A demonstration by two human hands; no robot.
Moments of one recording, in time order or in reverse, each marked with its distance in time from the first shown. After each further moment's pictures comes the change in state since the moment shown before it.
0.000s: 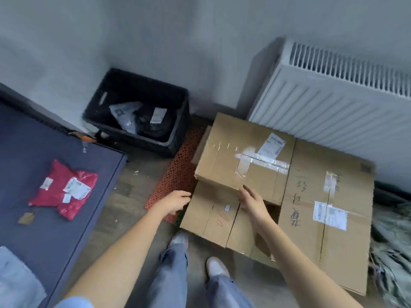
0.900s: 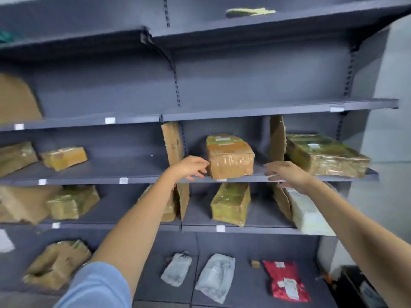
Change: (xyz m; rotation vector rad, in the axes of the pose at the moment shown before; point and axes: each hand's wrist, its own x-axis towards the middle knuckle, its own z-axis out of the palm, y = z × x) left_hand -0.778 -0.375 -0.018 -0.601 1.380 0.121; right_hand -0.653 -0.147 0.320 -0.860 -1.136 -1.108
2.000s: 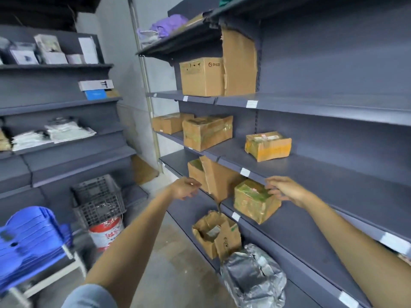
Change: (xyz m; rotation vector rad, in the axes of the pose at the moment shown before) left_hand -0.156 -0.587 -0.490 -0.254 0.603 -0.651; right_hand 0.237 -0.278 0.786 -0.111 -0.764 -0.176
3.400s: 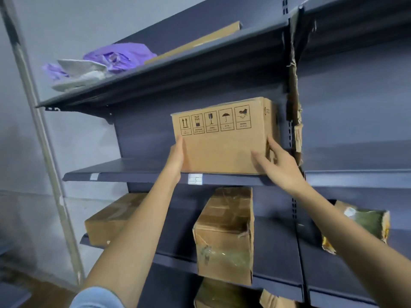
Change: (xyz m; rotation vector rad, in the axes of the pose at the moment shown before) left_hand 0.528 0.146 -0.354 -0.625 -0.019 0.573; right_hand 0.405 -0.330 0.143 -0.103 0.814 -0.594
